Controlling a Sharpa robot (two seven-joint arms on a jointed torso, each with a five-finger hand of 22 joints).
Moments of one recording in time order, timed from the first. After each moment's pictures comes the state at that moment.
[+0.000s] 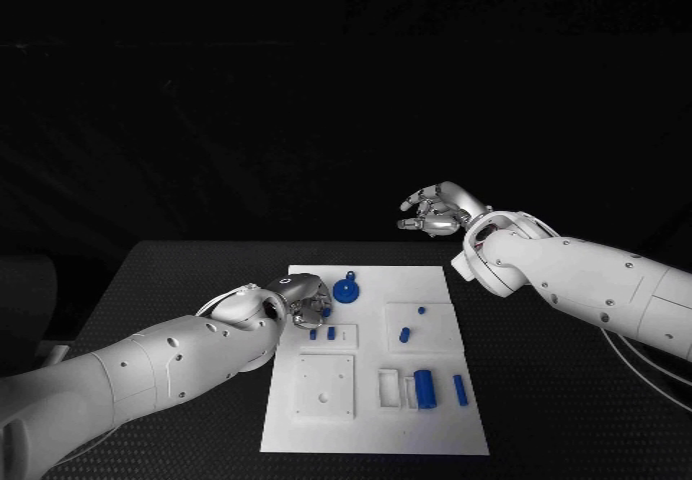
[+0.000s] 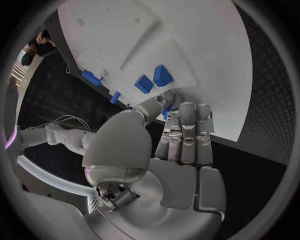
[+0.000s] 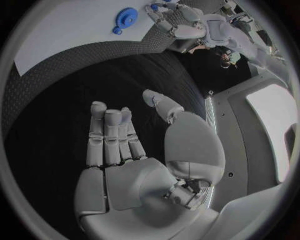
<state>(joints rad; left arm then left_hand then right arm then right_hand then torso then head) 1.11 -0.48 -0.11 1.09 -1.44 -0.29 -0.04 1.22 -0.11 0.60 -0.28 0.14 0.95 0.14 0.29 0.45 1.30 0.05 0.12 0.20 1.09 -0.05 1.29 0.45 0.05 0.89 -0.12 0.89 1.31 1.24 -0.71 0.03 1.23 -1.01 -0.46 0.01 1.00 -0.24 0.61 -0.20 0.40 0.83 0.17 0.26 0.46 0.86 0.06 1.21 0.79 1.13 -0.05 1.16 0.91 0.25 1.04 0.04 0.81 1.31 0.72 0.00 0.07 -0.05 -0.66</state>
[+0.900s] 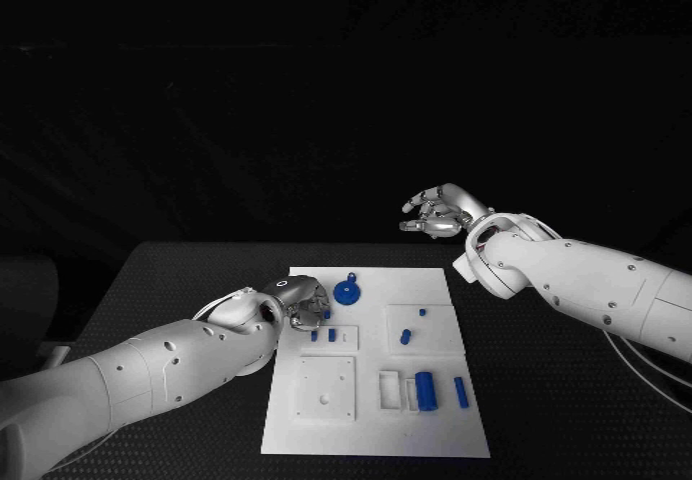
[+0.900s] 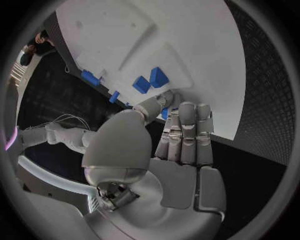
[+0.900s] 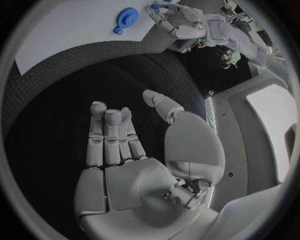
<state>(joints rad) 1.11 -0.49 -0.11 1.09 -1.43 -0.32 -0.03 1.24 -0.13 0.61 -0.28 0.14 0.92 0.14 0.28 0.44 1.30 0.05 0.11 0.21 1.09 -0.05 1.29 0.45 0.05 0.89 -0.12 0.89 1.31 1.24 -0.71 0.03 1.23 -1.01 -0.46 0.01 1.00 -0.24 0.61 -0.20 0.40 0.83 0.17 0.26 0.46 0.86 0.06 1.21 0.79 1.13 -0.05 1.16 0.91 0.25 1.04 0.04 0.81 1.31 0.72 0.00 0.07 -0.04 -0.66</state>
